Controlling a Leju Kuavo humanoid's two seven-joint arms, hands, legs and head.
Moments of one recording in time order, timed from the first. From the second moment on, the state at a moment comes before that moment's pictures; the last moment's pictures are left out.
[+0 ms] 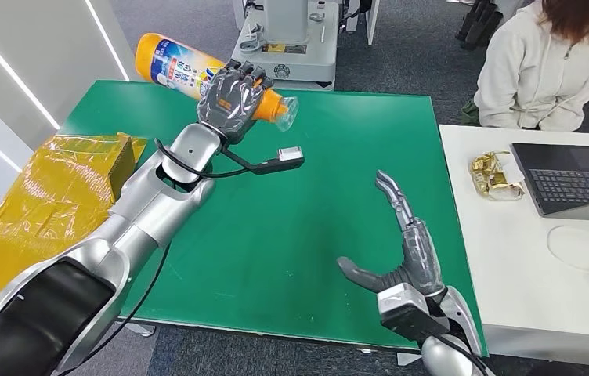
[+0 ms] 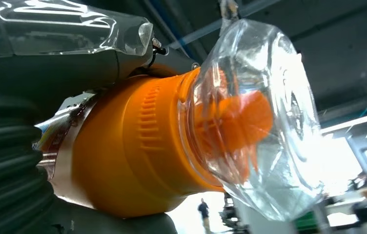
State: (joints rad) left arm -0.97 0.01 -0.68 -0.77 -1.48 0.33 0.03; right arm -0.17 -0.19 0.40 -1.60 0.42 -0.24 -0.37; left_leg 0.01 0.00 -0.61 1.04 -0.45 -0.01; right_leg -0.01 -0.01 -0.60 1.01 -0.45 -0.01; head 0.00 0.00
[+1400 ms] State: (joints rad) left arm -0.68 0.18 -0.48 -0.52 -1.51 0.32 0.34; right arm 0.05 -0.14 0.21 -1.74 0.48 -0.22 -0.43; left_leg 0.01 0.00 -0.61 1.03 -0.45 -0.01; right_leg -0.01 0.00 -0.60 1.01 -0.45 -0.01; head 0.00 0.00
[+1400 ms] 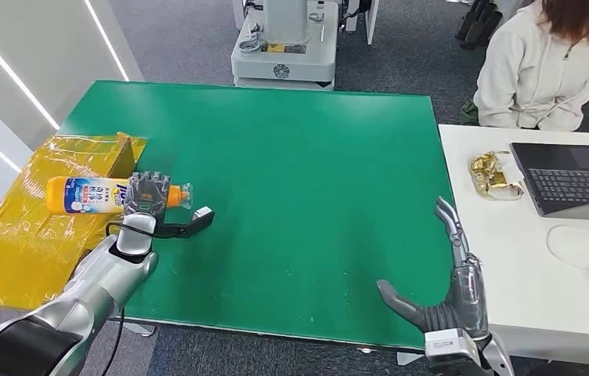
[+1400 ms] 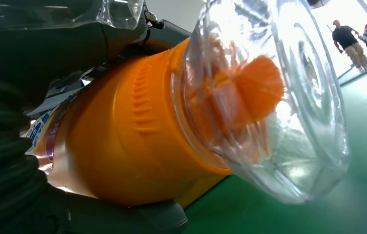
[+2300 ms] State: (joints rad) left arm -0.70 0.19 -0.45 -0.43 -1.51 0.38 0.29; right arm 0.04 -0.14 0.22 -1.75 0.48 -0.21 -0.40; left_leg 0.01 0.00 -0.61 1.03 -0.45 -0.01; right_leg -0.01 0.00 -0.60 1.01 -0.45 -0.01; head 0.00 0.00
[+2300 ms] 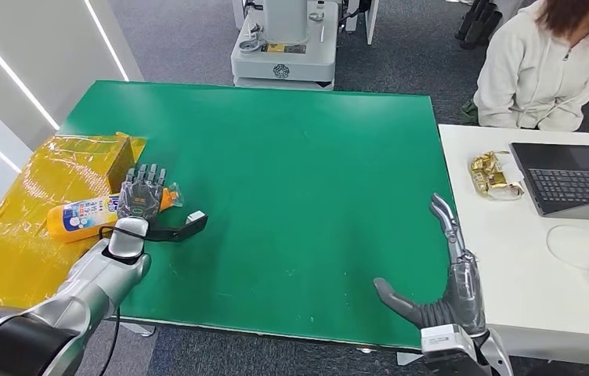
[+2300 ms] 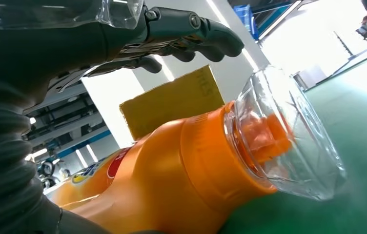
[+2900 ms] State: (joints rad) left arm -0.40 -0.06 -0.24 -1.01 -0.41 0.42 -0.54; right arm 0.10 -0.10 0.22 -1.75 0.36 -0.23 -0.45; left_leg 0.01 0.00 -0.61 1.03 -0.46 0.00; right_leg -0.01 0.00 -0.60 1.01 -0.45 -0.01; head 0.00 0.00
